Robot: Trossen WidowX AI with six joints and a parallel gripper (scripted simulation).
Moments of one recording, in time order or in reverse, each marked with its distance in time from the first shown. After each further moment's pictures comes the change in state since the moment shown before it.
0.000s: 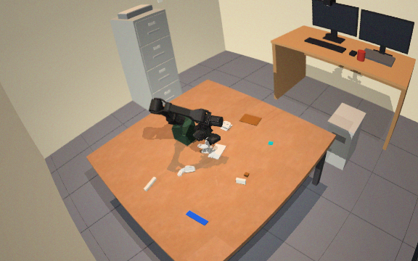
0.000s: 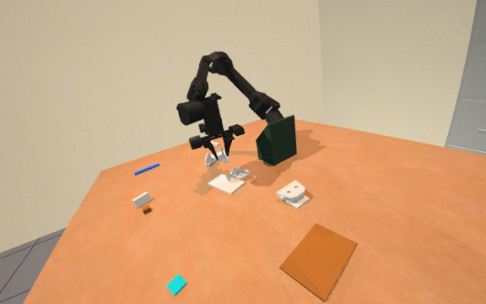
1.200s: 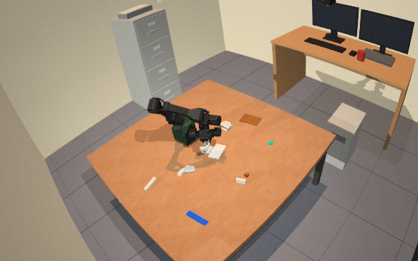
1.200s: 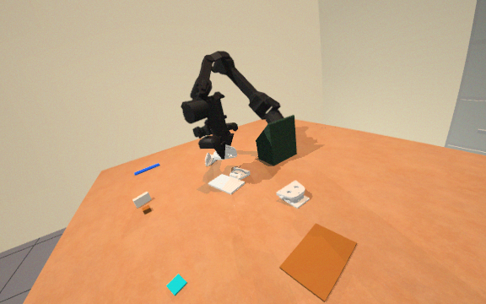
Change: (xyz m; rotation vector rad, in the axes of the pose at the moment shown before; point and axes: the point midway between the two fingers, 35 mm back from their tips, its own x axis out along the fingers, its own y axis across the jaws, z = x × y) arm -0.001 -0.013 0.004 -0.817 0.000 0.000
